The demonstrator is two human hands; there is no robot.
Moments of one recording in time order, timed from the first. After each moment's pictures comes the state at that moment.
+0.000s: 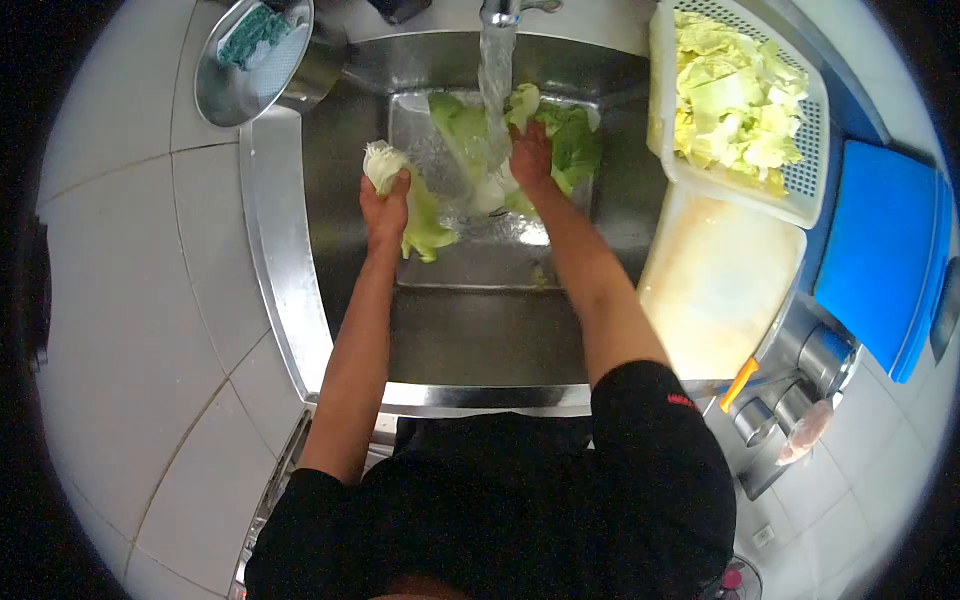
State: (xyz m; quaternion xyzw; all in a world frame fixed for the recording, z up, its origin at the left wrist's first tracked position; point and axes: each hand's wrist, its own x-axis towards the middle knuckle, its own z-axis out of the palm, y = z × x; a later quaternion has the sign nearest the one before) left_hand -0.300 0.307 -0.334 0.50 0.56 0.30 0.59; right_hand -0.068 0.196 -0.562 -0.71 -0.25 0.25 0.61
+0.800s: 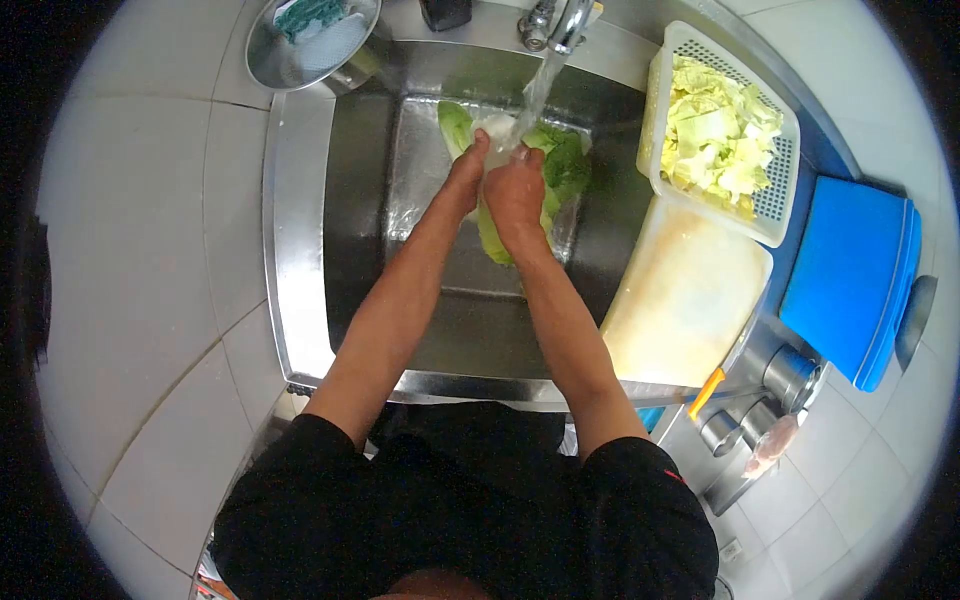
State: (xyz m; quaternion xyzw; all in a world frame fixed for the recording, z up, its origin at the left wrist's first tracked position) left_hand -0.190 0.287 -0.355 0.26 0.46 0.11 0.84; right_hand -0.146 0.217 -0.255 -0.90 -0.32 0.08 0.27
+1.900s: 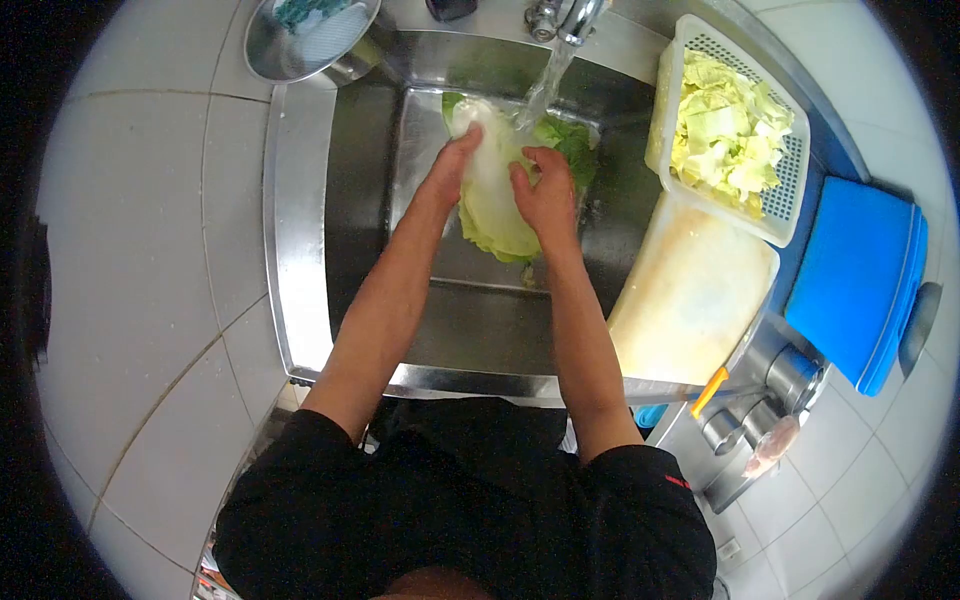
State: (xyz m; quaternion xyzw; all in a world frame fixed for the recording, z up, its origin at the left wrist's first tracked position) left_hand -0.220 0.301 -0.306 0.21 0.36 0.13 0.90; right_hand -0.118 0.185 -0.222 -0.83 -0.32 0.29 0.36
